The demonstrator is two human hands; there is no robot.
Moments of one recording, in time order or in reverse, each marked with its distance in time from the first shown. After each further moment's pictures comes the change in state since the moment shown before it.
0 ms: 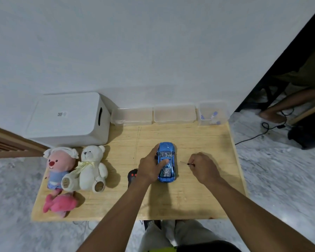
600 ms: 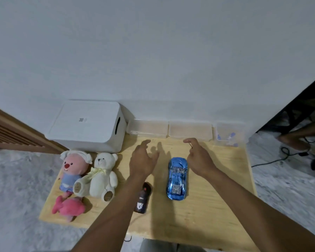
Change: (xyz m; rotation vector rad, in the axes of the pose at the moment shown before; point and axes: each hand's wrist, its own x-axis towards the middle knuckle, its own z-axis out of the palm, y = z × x) left_hand 0.024 0.029 -0.068 0.217 0.434 -0.021; right_hand 0.052 -0.094 -0.053 0.322 -0.074 -0.130
